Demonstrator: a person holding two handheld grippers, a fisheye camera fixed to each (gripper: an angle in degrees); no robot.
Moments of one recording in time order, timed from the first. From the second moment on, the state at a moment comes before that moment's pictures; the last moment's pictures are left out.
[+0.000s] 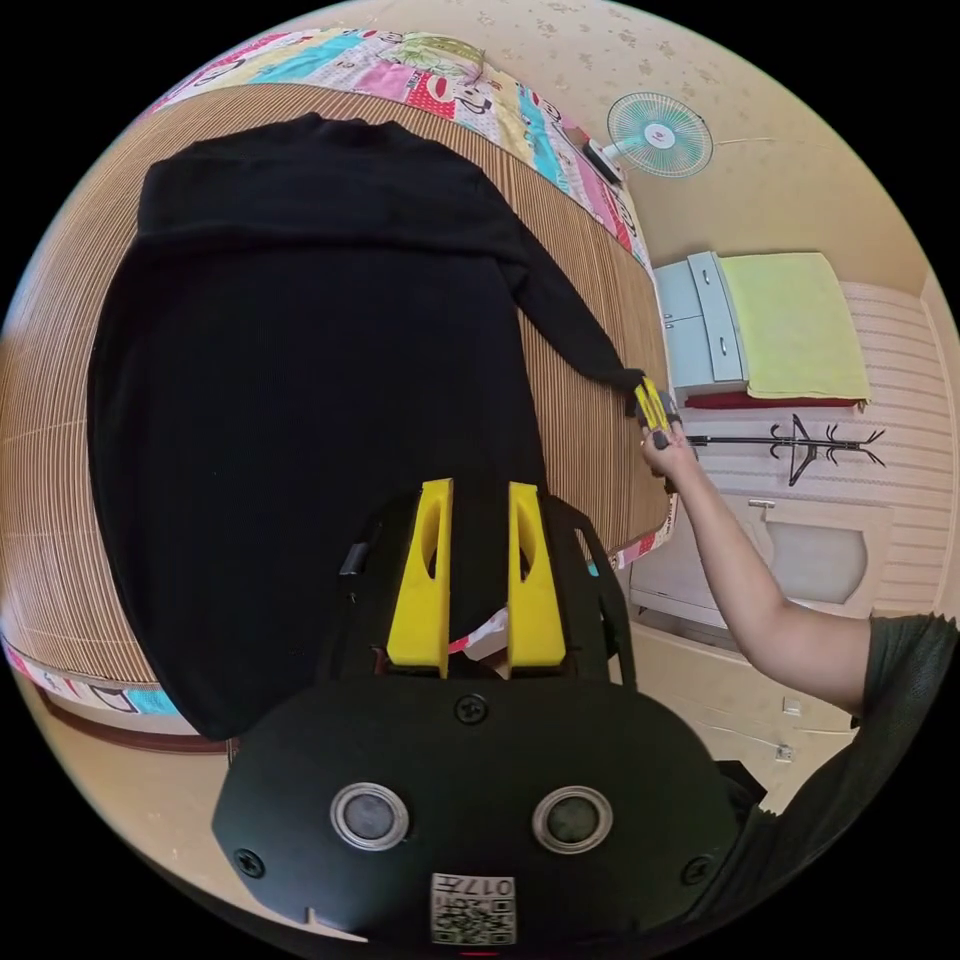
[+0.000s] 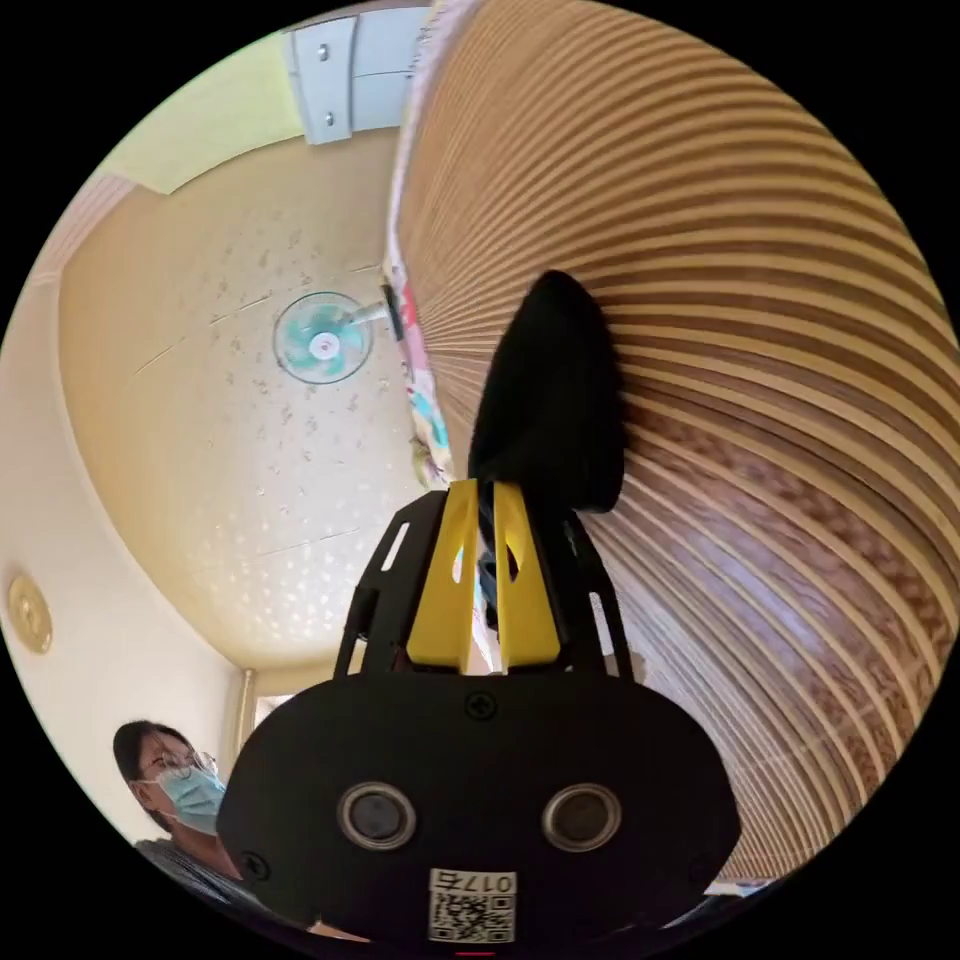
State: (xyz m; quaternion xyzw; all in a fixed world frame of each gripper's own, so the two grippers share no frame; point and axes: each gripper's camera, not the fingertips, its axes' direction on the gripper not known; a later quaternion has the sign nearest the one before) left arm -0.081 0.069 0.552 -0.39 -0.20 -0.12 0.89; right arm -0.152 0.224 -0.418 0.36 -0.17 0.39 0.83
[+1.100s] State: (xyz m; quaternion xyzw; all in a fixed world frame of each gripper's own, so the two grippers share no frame) left arm -0.210 0.038 0.242 -0.38 -0.37 -0.18 0.83; right arm -0.363 0.376 -0.136 -0.32 0.20 0.13 0.92
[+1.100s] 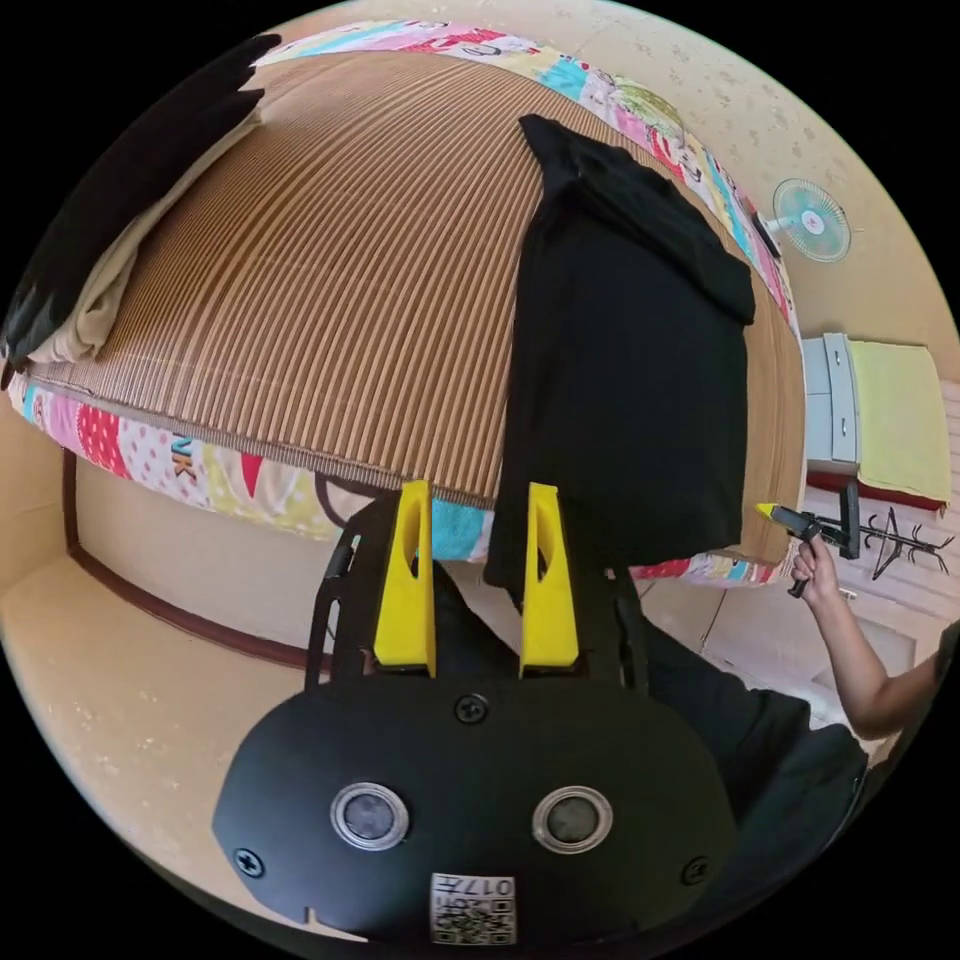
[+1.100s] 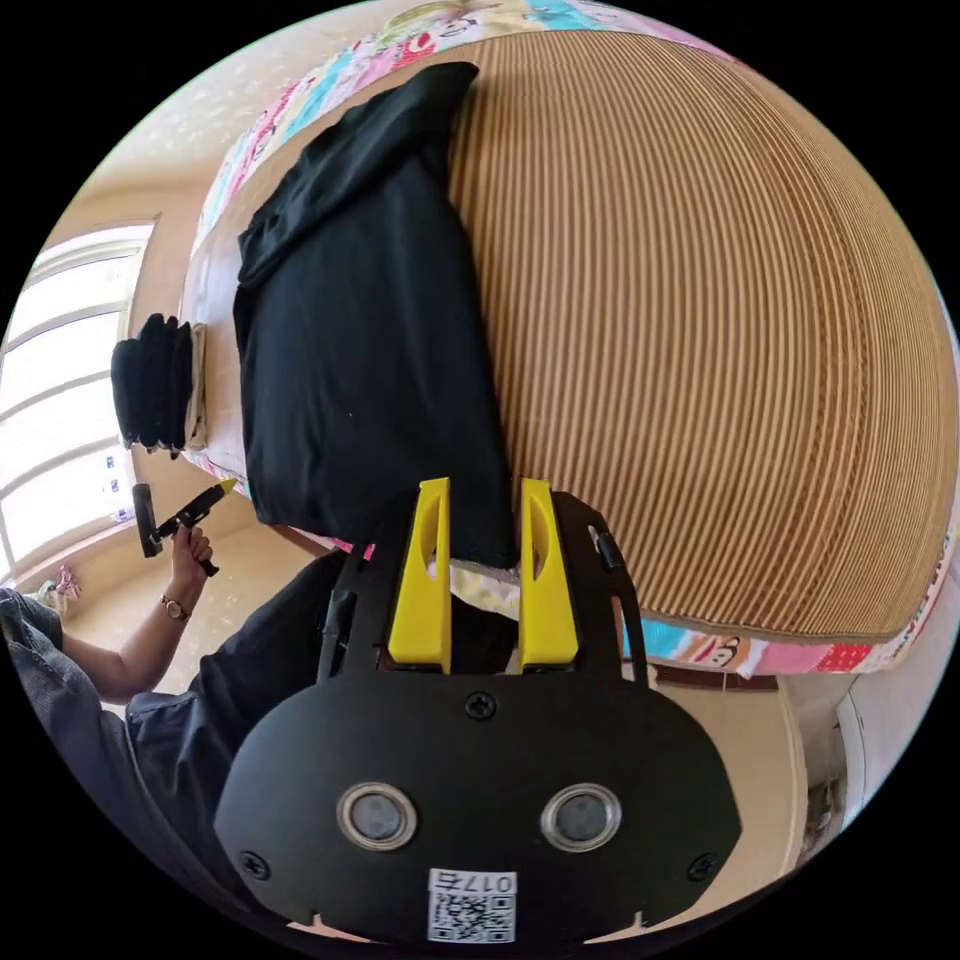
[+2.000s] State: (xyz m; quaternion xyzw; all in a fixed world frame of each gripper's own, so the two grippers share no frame) left arm -0.238 0.025 0.117 -0.49 -0.16 -0.27 0.81; right arm -0.340 0.443 -0.177 -0.39 0.07 0.24 0.89
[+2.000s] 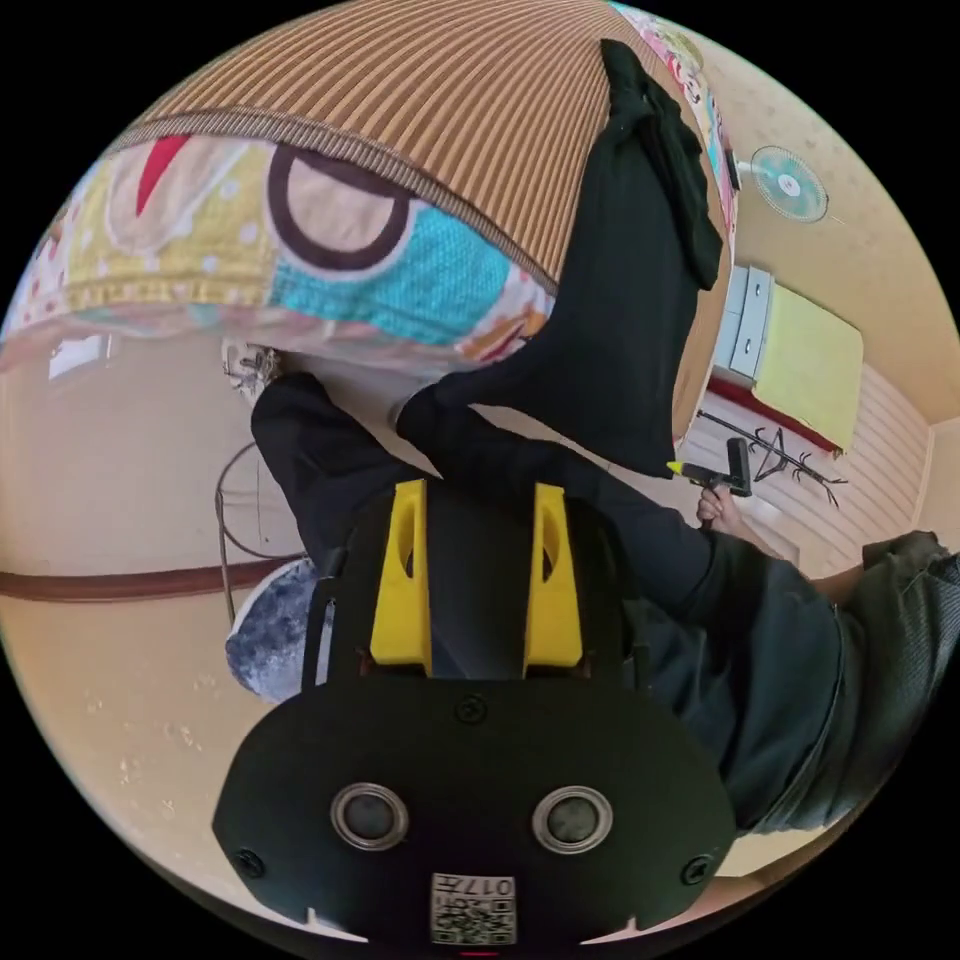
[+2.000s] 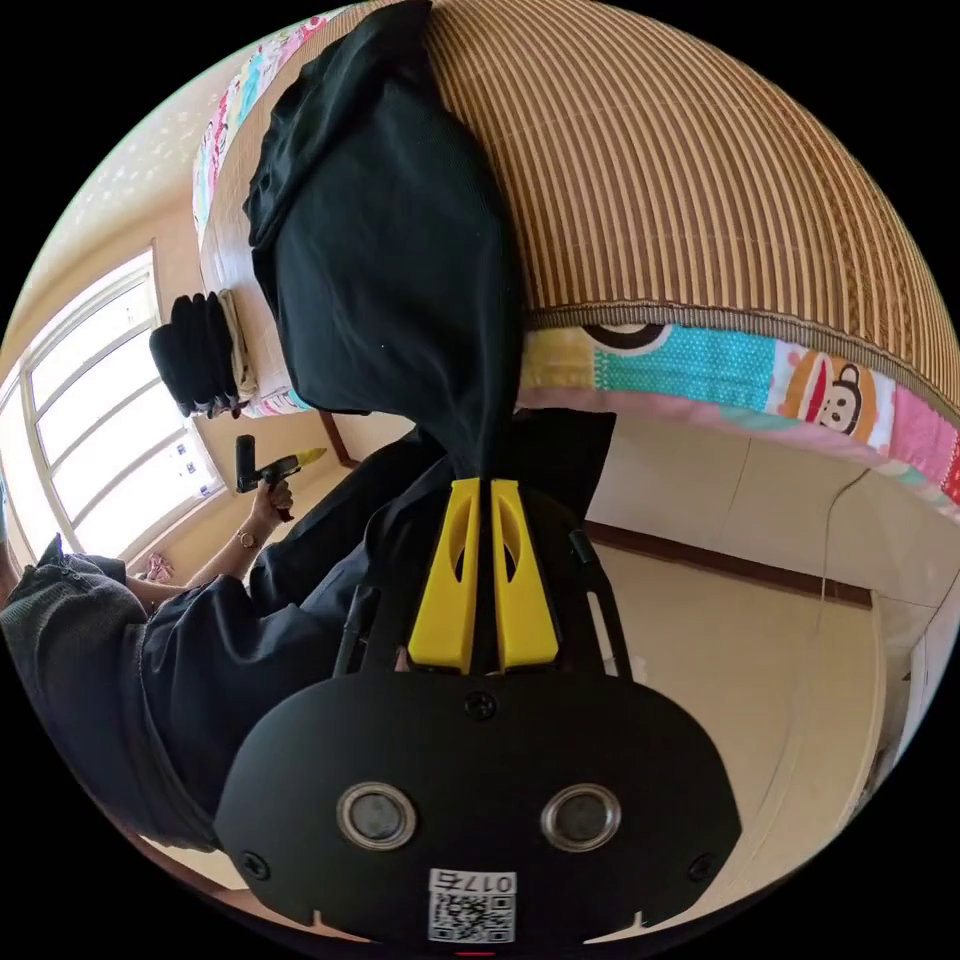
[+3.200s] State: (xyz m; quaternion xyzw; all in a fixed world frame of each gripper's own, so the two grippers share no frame) left arm -0.347 -0.285 0.280 0.04 0.26 -0.38 0.89; right arm -0.234 0.196 -0.205 0.22 -0.31 0.33 0.86
